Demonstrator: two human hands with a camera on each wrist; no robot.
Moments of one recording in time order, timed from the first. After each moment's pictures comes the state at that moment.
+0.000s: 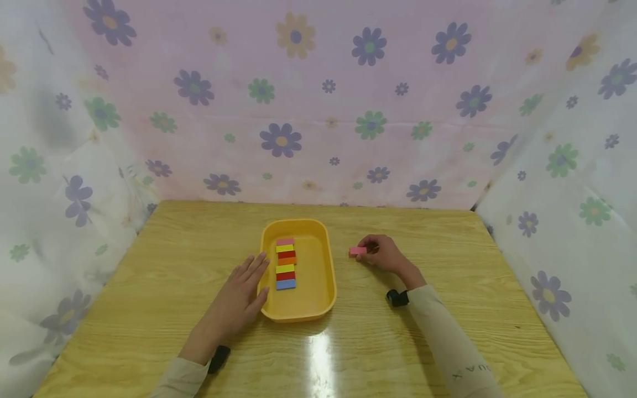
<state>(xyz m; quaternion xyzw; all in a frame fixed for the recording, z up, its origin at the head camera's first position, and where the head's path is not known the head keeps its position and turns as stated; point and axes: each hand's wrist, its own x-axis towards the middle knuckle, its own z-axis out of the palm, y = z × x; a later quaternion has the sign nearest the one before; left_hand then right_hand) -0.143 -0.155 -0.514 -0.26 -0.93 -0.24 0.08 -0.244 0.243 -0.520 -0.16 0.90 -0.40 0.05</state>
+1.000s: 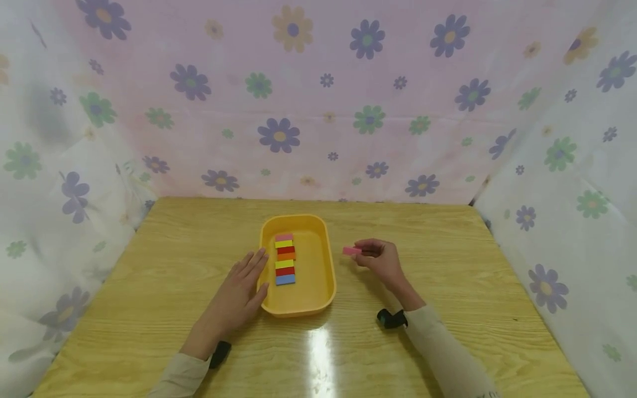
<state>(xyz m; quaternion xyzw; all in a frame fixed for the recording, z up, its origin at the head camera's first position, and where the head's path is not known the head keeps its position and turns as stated) -0.144 -0.154 -0.515 -0.26 -0.94 -0.23 0.07 -0.193 0.210 -0.516 -0.03 0.76 -0.65 -0.02</state>
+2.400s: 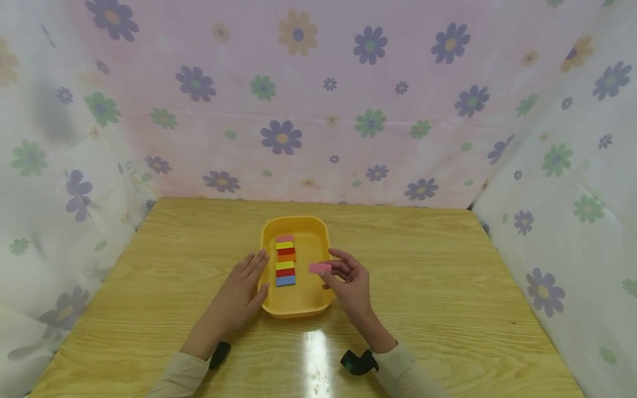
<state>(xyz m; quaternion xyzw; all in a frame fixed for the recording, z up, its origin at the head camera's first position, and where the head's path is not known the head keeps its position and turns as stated) -0.143 -0.154 -0.514 -0.26 -0.94 -0.23 0.07 -0.129 0.115 -0.499 -0.07 0.64 -0.76 -0.08</state>
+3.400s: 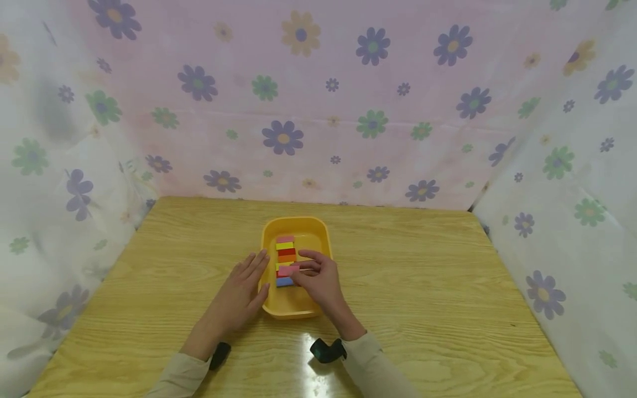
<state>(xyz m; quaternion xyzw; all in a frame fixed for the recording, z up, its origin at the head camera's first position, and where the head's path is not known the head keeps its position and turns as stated) -0.144 -0.154 -0.513 -0.25 -0.94 -0.23 0.06 -0.151 0.064 -0.493 -0.02 0.71 -0.70 0.02</state>
